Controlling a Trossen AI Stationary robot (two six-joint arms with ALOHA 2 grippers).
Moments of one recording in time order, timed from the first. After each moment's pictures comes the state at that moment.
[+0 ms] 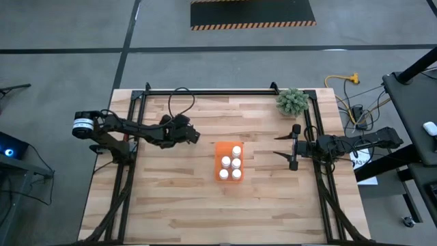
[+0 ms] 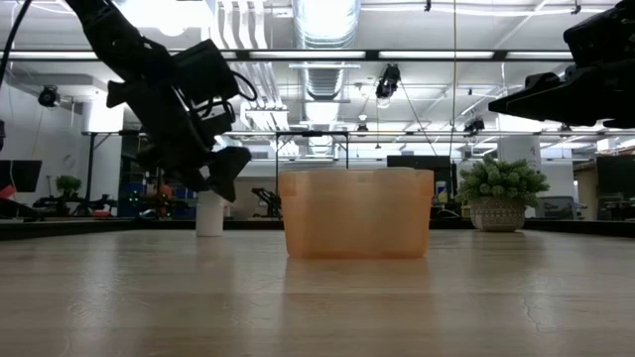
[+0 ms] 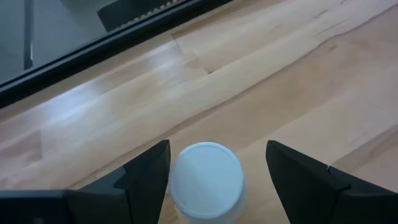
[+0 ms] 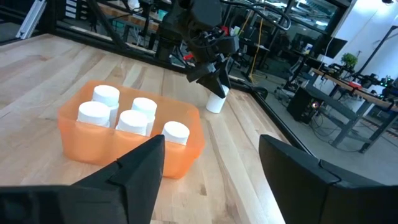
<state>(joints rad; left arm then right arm) 0.14 1.46 0.64 -0.14 -0.75 -0.68 0.18 0.17 0.01 0.05 0.32 -0.26</state>
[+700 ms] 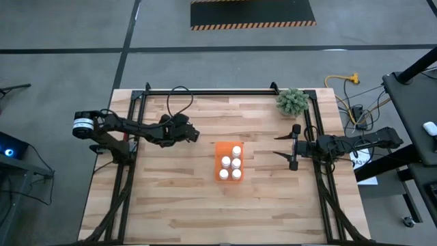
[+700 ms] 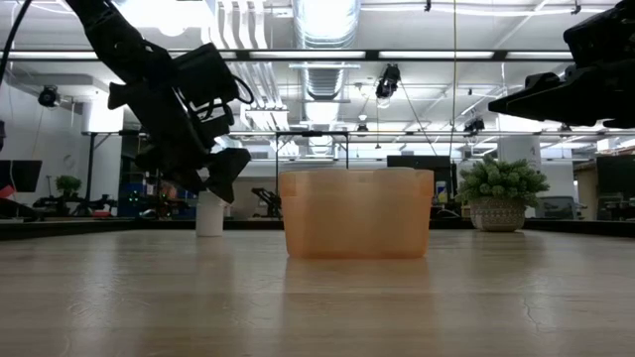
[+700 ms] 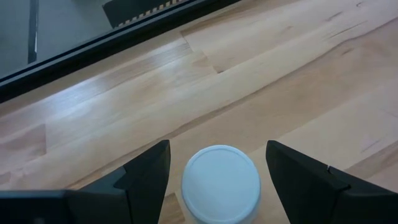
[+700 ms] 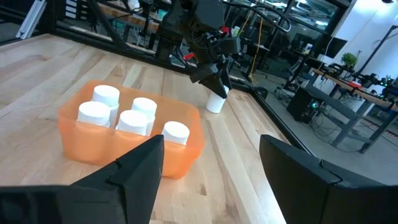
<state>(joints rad) 0.16 1.46 0.63 -0.14 -0.75 -0.70 0.18 0.17 0.01 0.05 0.32 -0.26</state>
